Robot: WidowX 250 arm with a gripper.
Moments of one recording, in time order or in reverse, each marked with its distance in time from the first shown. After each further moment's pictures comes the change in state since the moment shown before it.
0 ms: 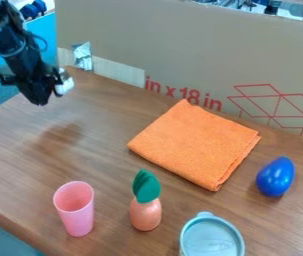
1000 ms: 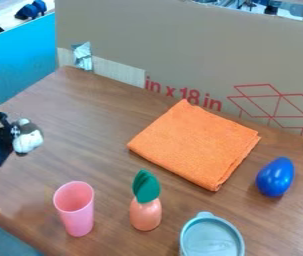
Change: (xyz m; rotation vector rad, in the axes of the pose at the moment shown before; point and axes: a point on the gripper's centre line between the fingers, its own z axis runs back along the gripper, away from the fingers) arm -0.143 -0.014 0.052 -0.173 0.230 -0.052
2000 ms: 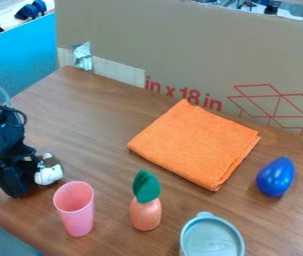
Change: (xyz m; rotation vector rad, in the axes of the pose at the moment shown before) arm 0.000 -0.006 -0.055 0.030 0.148 -0.077
